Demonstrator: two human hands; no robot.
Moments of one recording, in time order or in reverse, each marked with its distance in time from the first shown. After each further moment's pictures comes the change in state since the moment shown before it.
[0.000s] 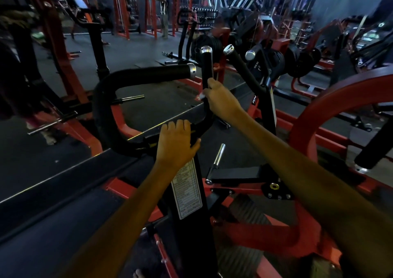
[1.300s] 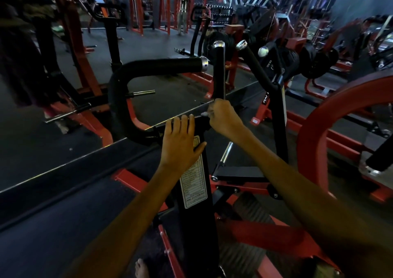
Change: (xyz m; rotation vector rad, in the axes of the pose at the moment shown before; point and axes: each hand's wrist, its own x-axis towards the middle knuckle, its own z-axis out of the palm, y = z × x) left_hand -0.031 -0.003 0.016 0.150 0.093 -0.034; right_hand -0.048 -0.052 0.003 0.371 -0.100 0.255
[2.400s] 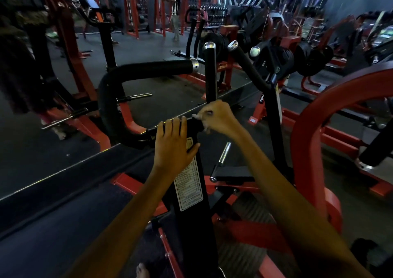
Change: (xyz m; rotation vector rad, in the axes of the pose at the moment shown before) left_hand 0.001 0.000 0.006 -0.072 0.216 0.001; right_hand -0.005 0.009 -0.006 0.245 0.013 0.014
